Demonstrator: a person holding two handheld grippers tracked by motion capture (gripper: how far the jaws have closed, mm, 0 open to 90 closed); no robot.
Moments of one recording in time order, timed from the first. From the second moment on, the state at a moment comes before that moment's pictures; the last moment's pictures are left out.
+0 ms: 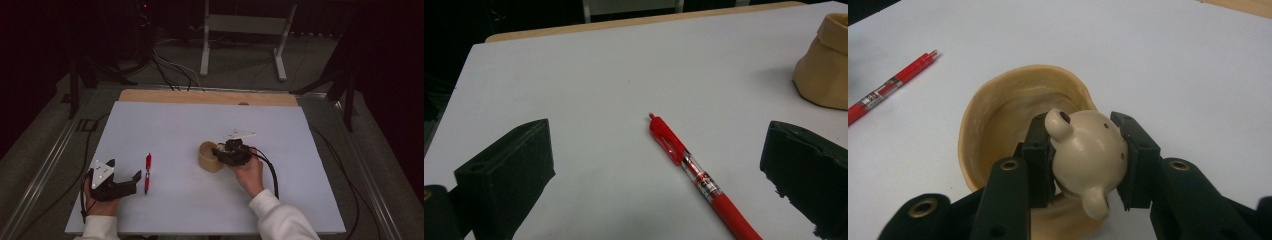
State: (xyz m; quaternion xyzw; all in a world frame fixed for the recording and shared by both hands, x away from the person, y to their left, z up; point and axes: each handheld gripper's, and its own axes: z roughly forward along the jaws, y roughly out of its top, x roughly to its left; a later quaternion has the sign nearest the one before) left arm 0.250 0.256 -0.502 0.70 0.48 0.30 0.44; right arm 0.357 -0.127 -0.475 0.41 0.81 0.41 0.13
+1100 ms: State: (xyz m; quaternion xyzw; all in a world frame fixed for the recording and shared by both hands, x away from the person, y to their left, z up) left arm 0.249 0.256 -0.502 0.70 0.48 0.30 0.44; right arm 0.303 -0.221 -0.456 0.41 0.76 0.44 0.24
